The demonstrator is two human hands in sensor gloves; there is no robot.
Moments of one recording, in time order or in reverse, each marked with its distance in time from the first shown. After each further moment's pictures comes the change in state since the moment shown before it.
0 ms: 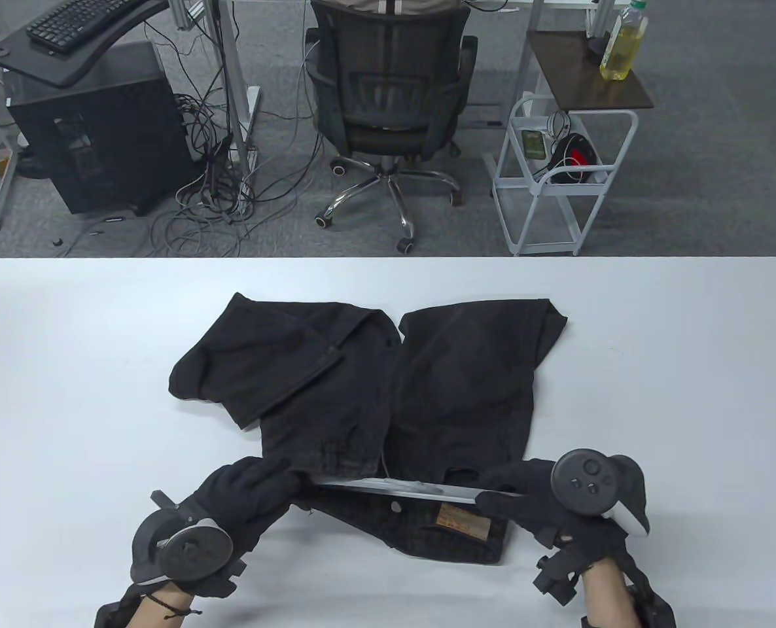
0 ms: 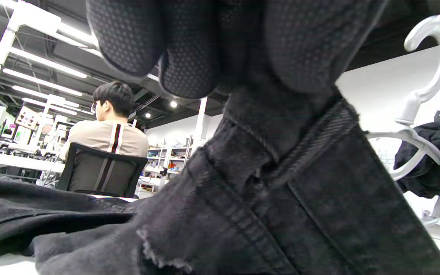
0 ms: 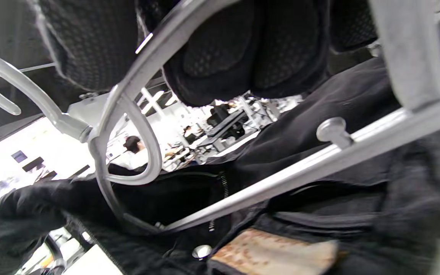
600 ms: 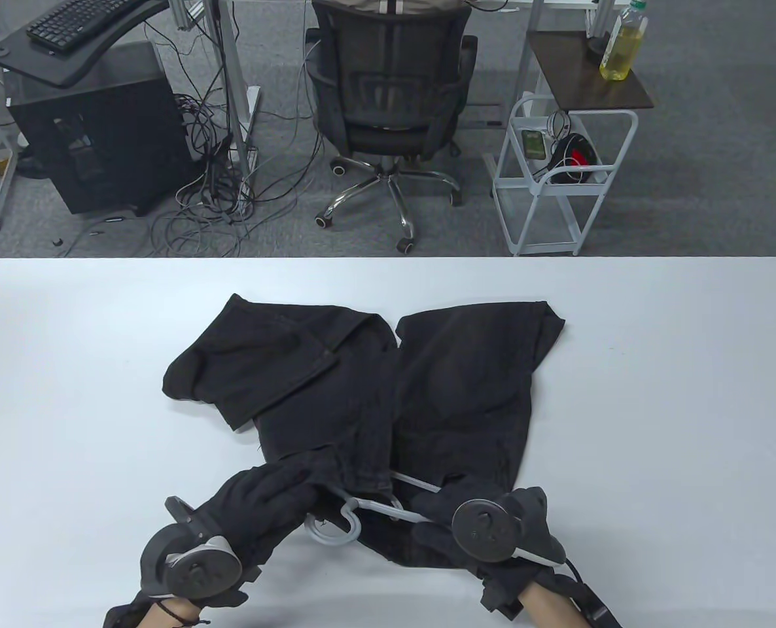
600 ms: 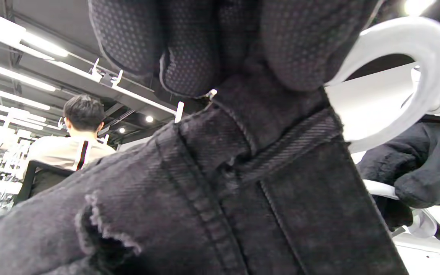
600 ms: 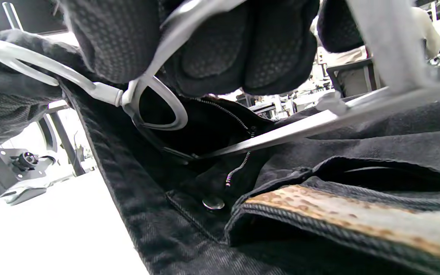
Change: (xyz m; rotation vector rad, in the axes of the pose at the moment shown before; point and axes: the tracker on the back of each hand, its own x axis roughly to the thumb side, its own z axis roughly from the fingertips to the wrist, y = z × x) left_hand 0.024 0.003 -0.001 0.062 -0.109 0.018; right_hand 0.053 0.059 -0.006 0.017 -0.123 0.311
